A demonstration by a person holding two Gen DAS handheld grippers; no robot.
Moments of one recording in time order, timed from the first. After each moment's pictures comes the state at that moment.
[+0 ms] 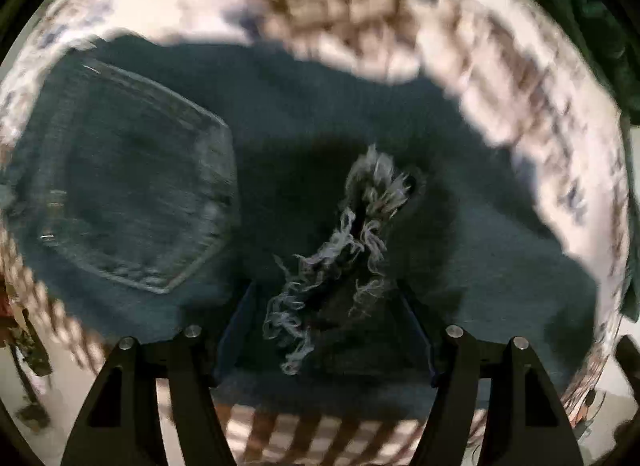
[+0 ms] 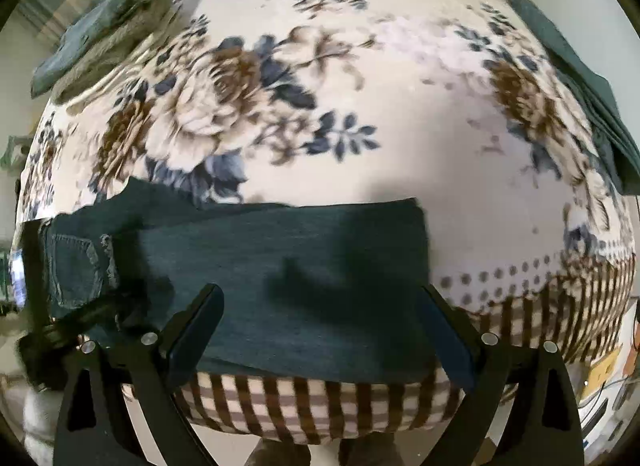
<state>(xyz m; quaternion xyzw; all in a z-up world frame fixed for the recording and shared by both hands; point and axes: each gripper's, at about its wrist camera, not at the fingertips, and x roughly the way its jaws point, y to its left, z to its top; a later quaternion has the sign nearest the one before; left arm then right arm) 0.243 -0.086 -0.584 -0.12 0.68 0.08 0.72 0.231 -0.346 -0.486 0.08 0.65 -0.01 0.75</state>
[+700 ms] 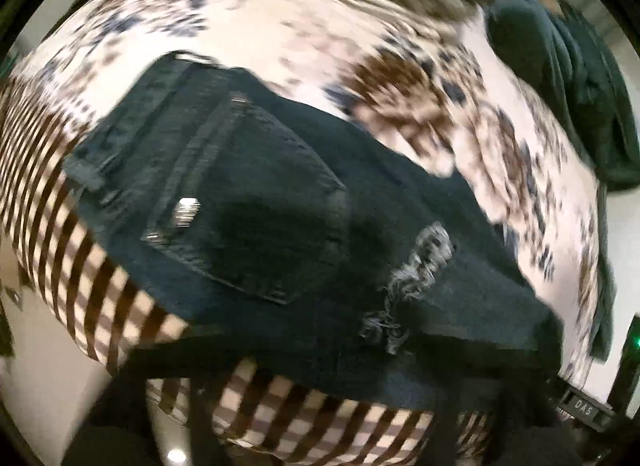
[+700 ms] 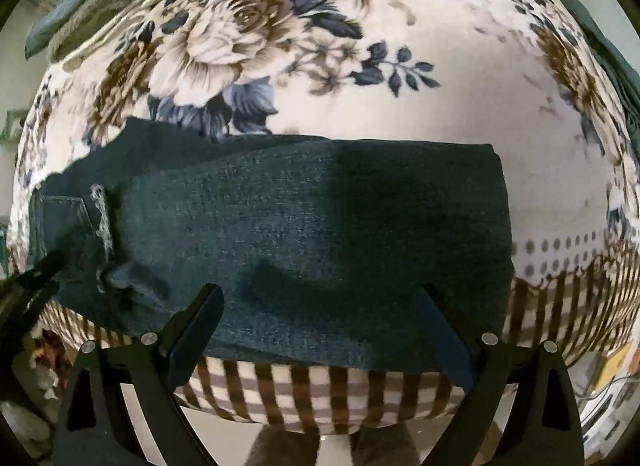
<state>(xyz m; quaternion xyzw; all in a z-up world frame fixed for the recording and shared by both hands) 0.205 0.001 -0.528 -0.23 0.56 0.11 0.79 0.230 -0.305 -0.536 0.08 0.70 0.01 0.71</state>
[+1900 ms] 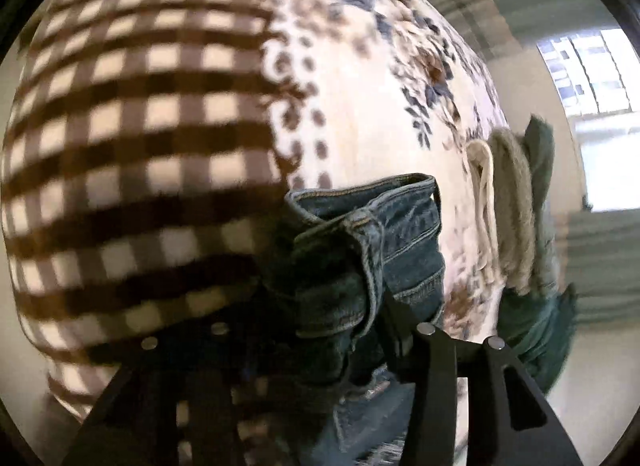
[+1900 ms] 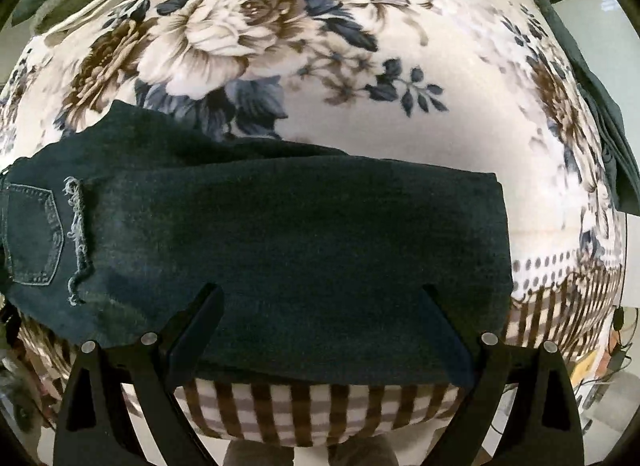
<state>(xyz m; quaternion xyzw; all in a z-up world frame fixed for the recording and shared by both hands) 0.144 0.158 -0.587 -0.59 0.33 0.23 0.70 0.238 -0.265 -0.541 0.00 0.69 -0.03 0.72</state>
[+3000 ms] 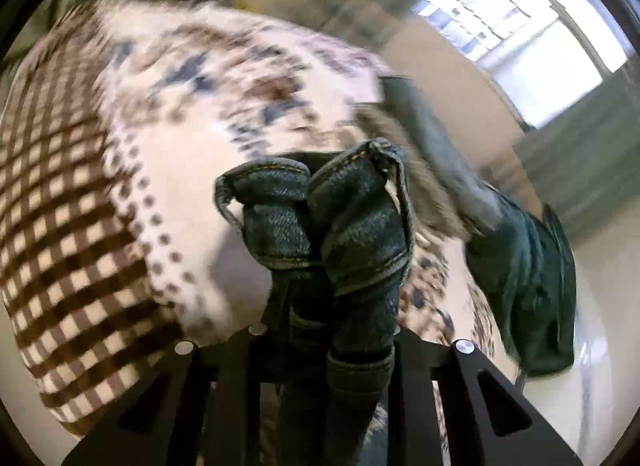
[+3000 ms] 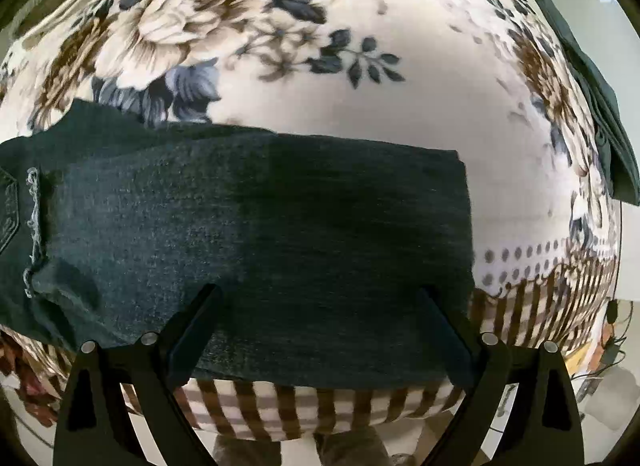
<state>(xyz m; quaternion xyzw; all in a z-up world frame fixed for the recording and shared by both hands) 0.186 0.062 -0.470 -0.38 0.30 0.16 0.86 0.241 -0.320 -0.553 0.00 0.71 -0.05 0.70</state>
